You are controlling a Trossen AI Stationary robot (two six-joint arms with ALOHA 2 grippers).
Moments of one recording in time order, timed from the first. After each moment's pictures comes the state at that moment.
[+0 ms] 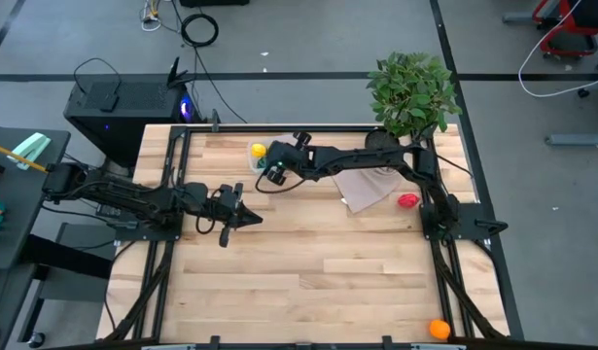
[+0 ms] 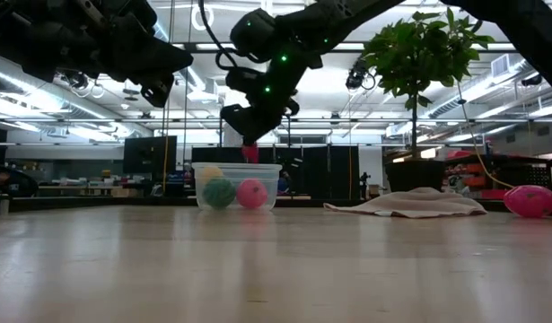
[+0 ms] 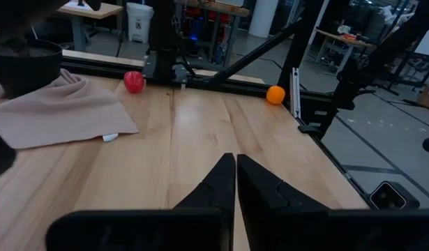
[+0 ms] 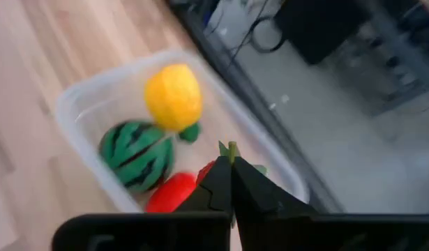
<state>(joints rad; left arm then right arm) -0.05 1.00 0.27 0.61 0.10 -0.20 -0.18 2.12 1.71 -0.37 0.60 0.02</state>
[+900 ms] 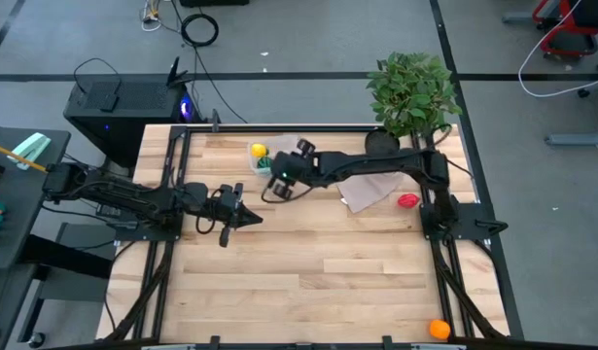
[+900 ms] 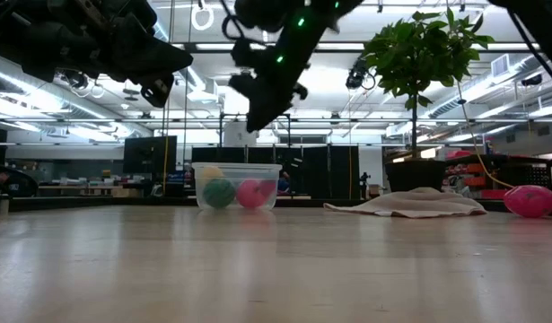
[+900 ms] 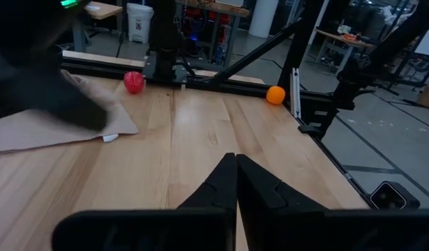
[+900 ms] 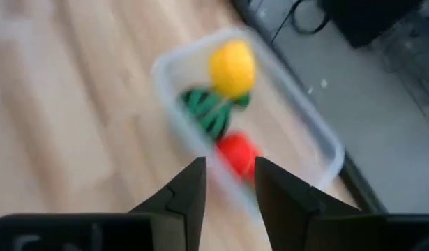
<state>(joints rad) -0.05 1.00 0.28 0.61 0.10 -0.20 -0.10 2.03 1.71 -0.57 0.50 0.13</state>
